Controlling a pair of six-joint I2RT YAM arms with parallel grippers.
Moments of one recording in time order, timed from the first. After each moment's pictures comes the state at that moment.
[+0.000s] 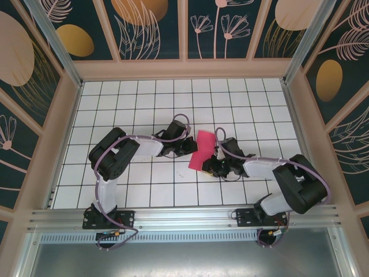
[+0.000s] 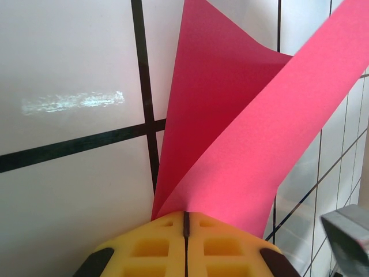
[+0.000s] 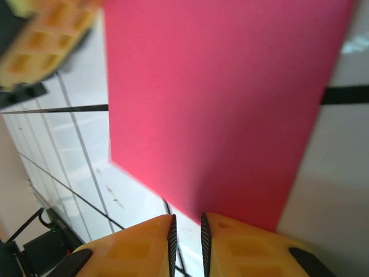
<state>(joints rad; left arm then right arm) -0.72 2.00 1.02 0.16 0.42 -0.92 0.58 1.44 0.44 0.02 -0.54 0.92</state>
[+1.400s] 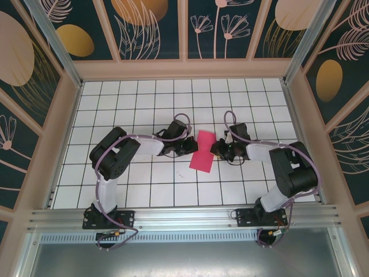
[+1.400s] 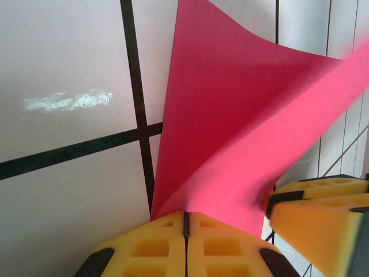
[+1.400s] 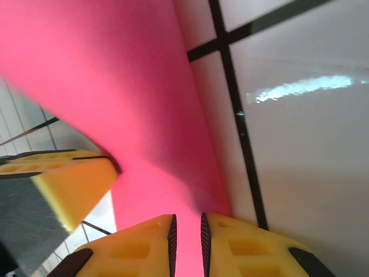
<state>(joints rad) -0.72 2.01 1.04 0.15 0.42 -0.91 0.34 1.57 0.63 -0.05 -0.52 0.78</state>
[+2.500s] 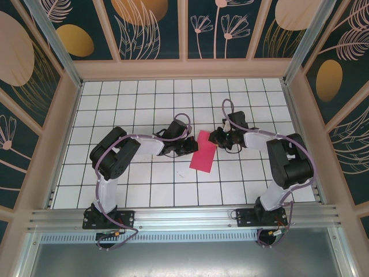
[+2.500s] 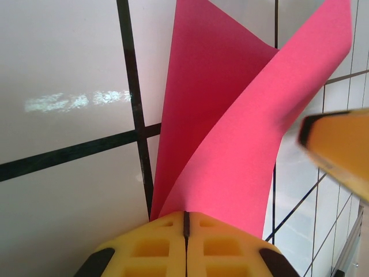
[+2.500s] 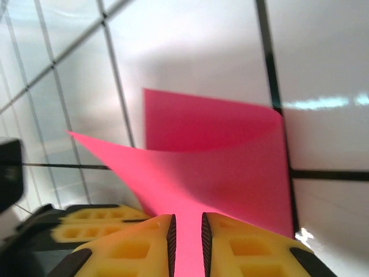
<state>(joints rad) -0.72 2.01 1.05 0.14 0.42 -0.90 0.32 1.68 0.83 -0.12 -0.50 0.71</state>
